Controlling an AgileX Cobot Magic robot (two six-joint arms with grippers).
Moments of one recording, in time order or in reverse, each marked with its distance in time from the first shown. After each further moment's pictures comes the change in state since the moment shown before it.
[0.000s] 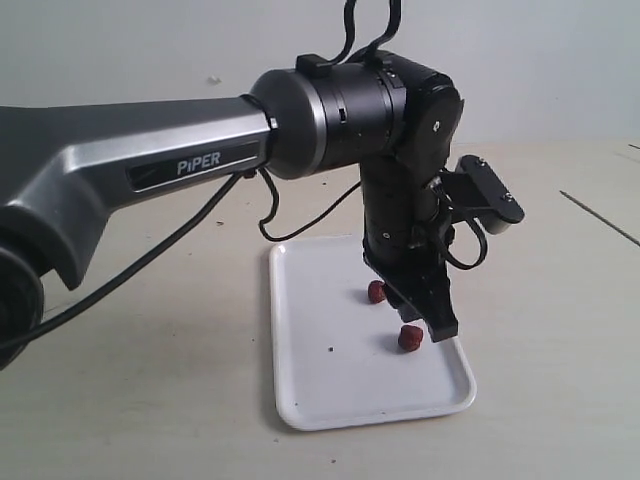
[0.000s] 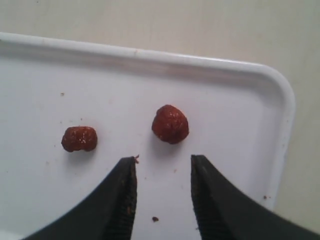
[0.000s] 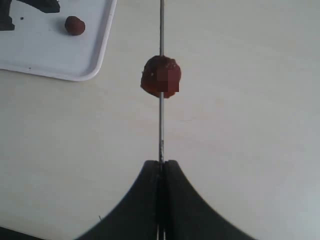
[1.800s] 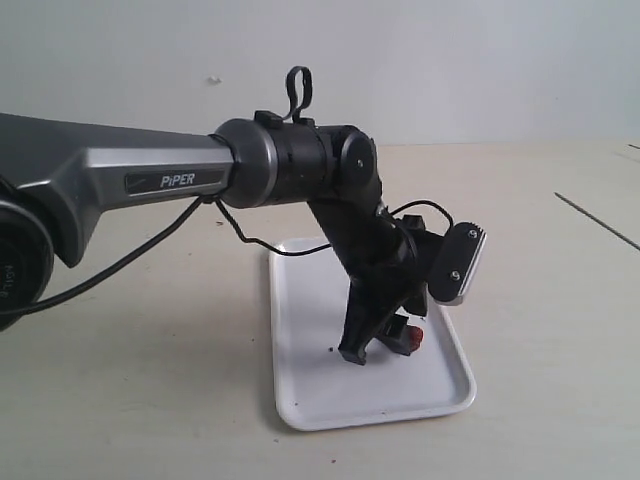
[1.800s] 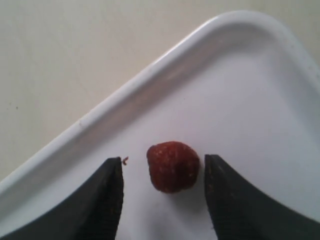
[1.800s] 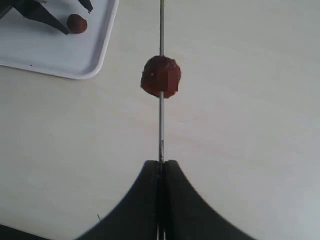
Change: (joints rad) left arm 0.119 0.034 0.203 -0.382 -0.284 1.105; right arm 0.000 0.000 0.000 0.004 0.000 -0.023
